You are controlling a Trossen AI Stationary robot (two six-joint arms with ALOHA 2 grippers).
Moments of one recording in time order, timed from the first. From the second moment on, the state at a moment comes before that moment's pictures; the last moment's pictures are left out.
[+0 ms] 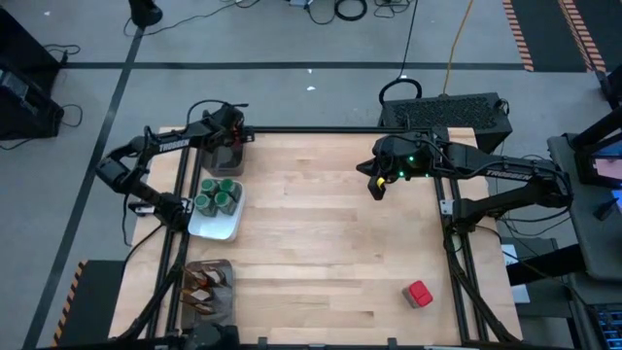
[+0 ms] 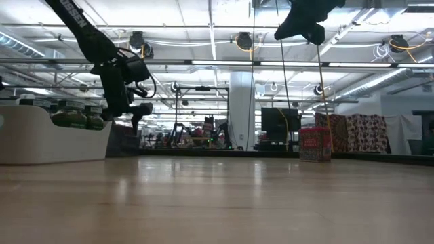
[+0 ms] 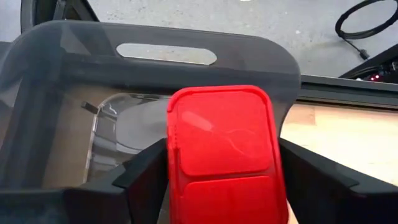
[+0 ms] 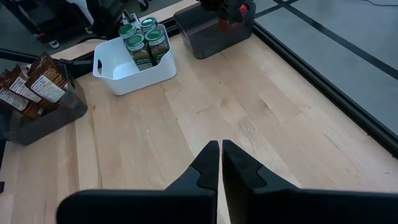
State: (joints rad) left arm 0.94 1.49 0.79 -0.31 -0.29 -0.64; right arm -0.18 1.12 1.10 -0.55 0.09 0.33
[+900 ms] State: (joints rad) left arm 0.94 1.41 0.89 -0.41 -0.30 -0.53; right arm -0.21 1.12 1.10 -0.52 0.08 0.32
